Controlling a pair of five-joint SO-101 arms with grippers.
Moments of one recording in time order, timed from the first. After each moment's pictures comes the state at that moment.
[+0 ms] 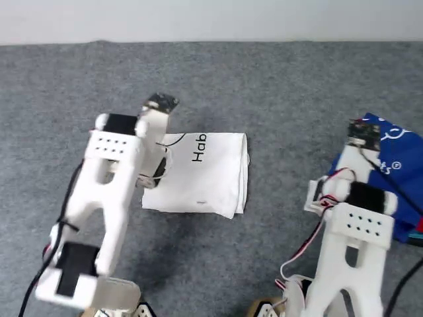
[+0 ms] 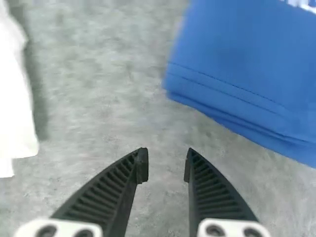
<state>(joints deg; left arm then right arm) 5.2 -3.7 11.2 94.0 -3.6 11.5 -40.4 43.1 76.3 1.7</state>
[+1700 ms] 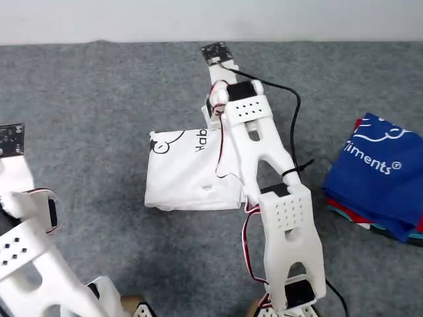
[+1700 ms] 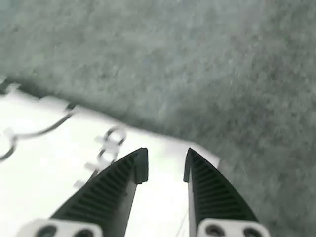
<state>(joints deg) -40.0 -43.0 27.6 99.2 -14.7 -21.5 46.9 -50.5 80.5 3.1</state>
